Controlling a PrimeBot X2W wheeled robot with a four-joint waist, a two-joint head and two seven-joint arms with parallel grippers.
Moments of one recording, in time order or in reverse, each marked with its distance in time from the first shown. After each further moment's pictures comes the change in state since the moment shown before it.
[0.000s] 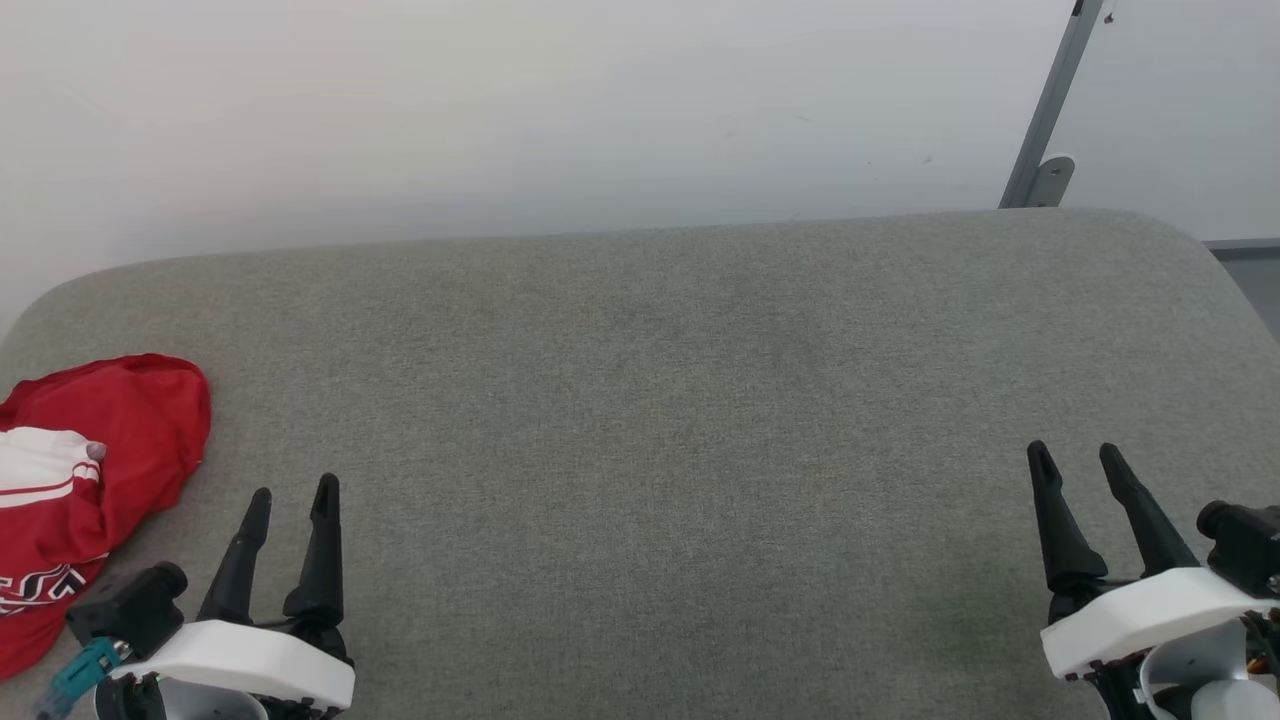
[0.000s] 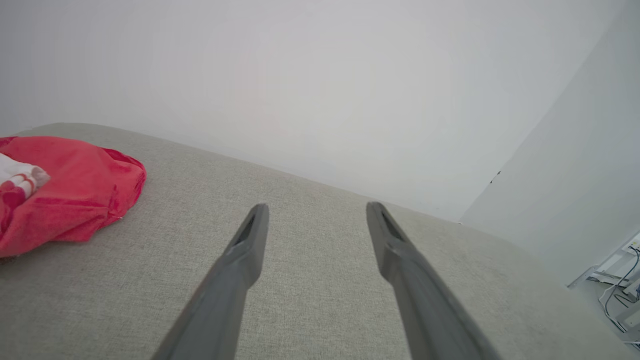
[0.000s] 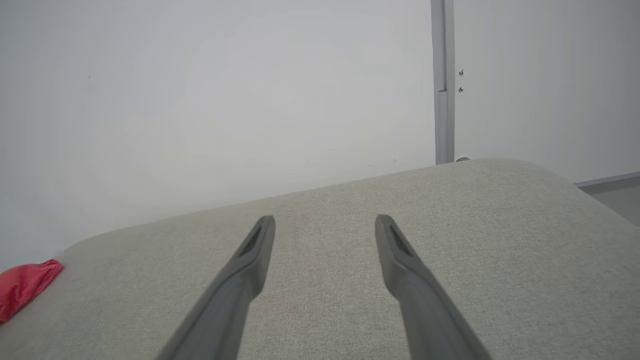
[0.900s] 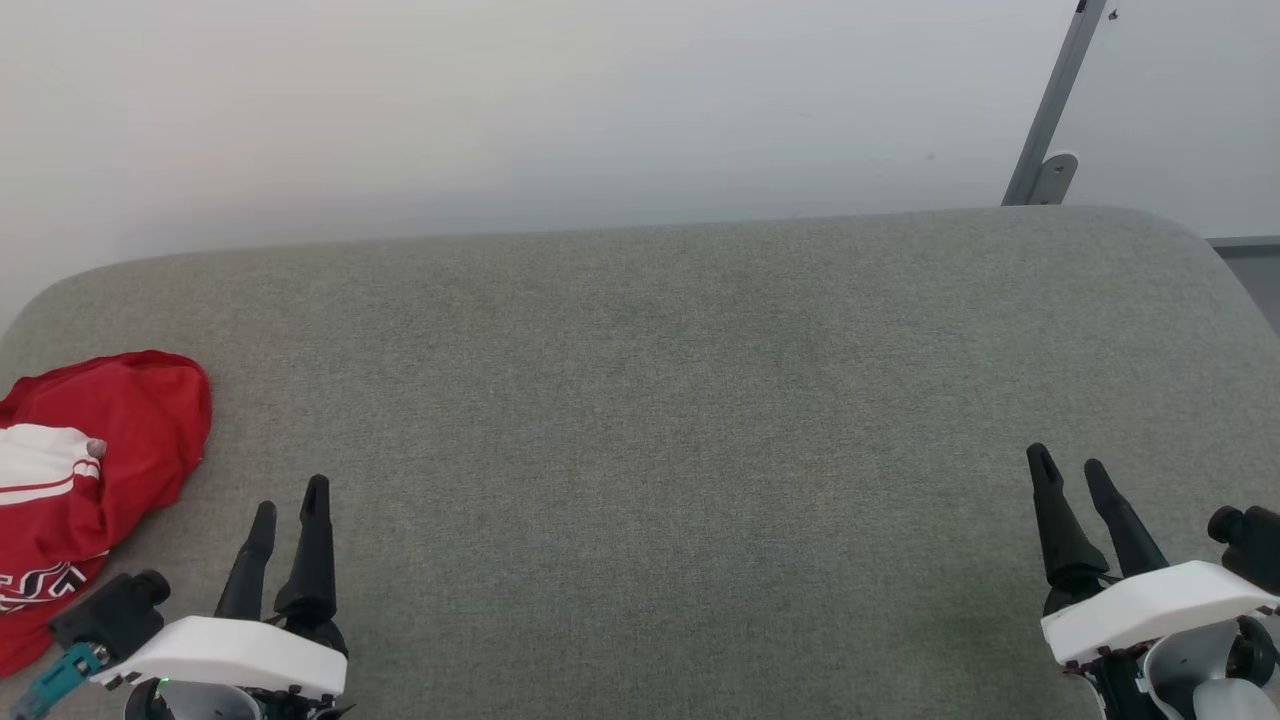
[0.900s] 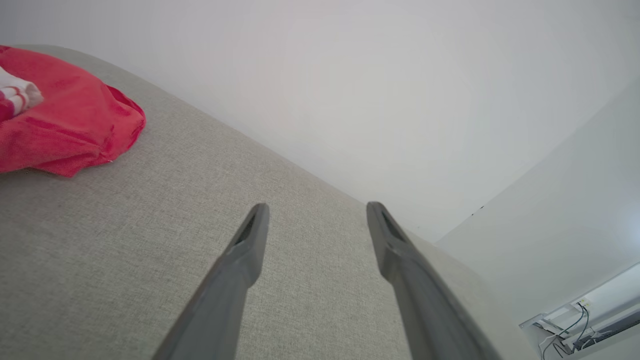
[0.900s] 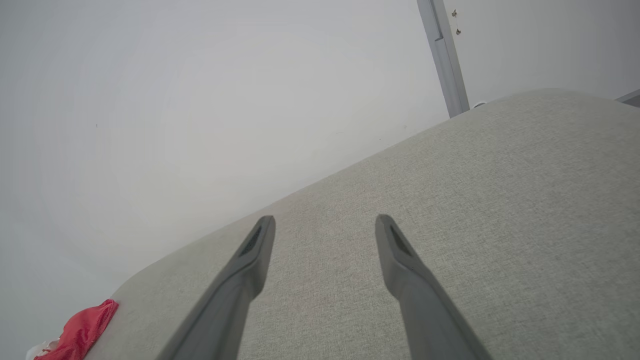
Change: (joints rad) left arm -0.005 -0.045 0.038 0.010 -0.195 0.010 0.062; right arm -0.025 0.020 -0.007 0.069 0.240 0.000 0.031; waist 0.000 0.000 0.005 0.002
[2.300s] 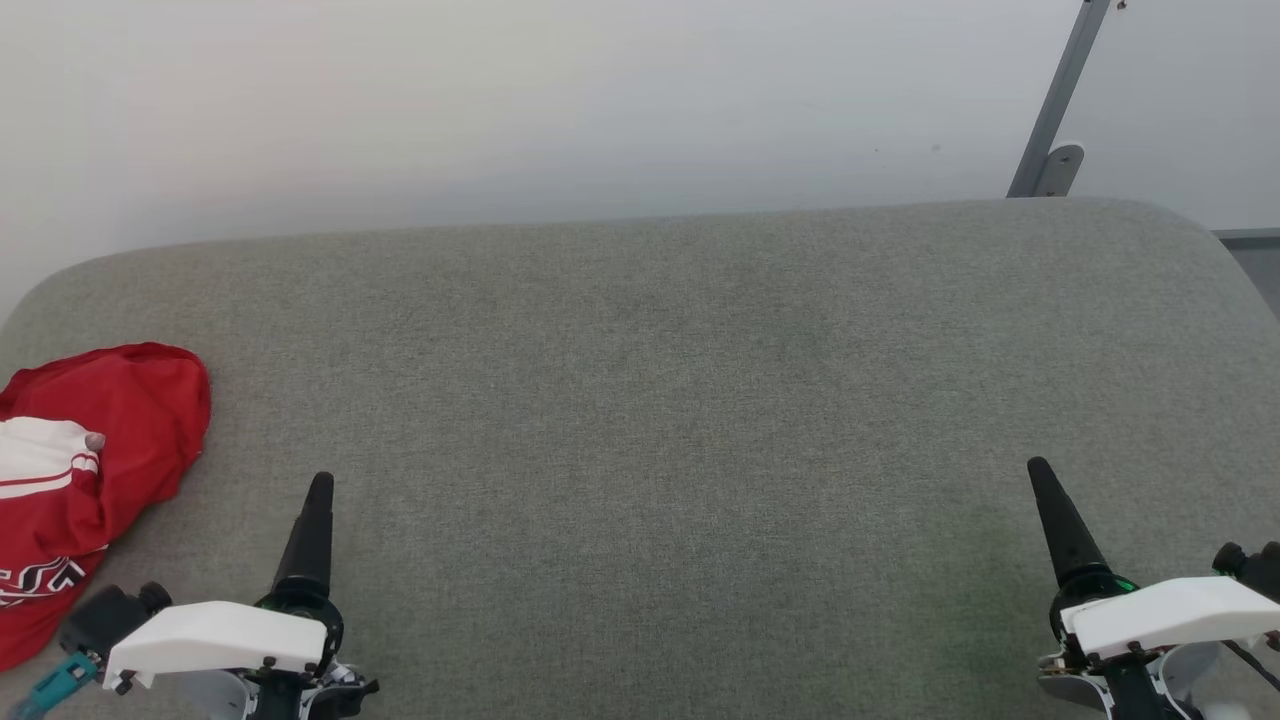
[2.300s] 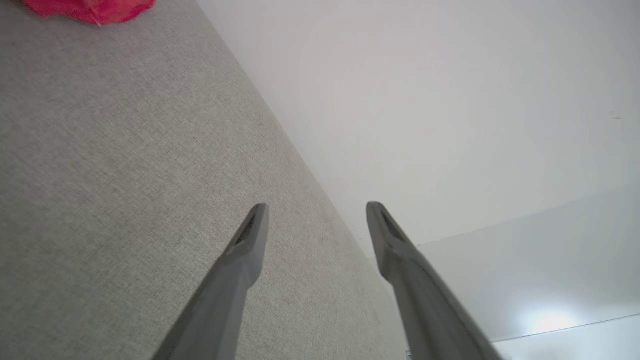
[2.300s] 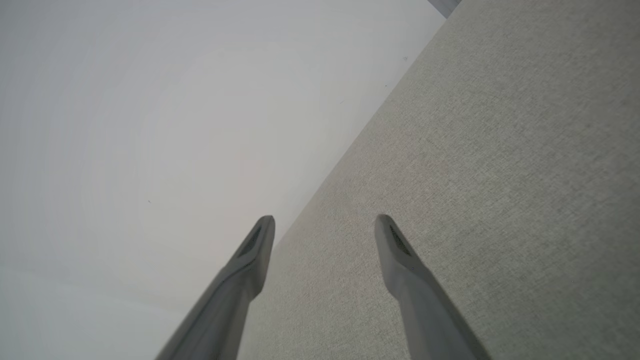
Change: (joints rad) left arm -0.016 -0.051 0.023 -0.016 -0.414 0.084 0.131; right arm 0.000 0.047 -0.032 0.050 0.440 0.000 0.087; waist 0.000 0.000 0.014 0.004
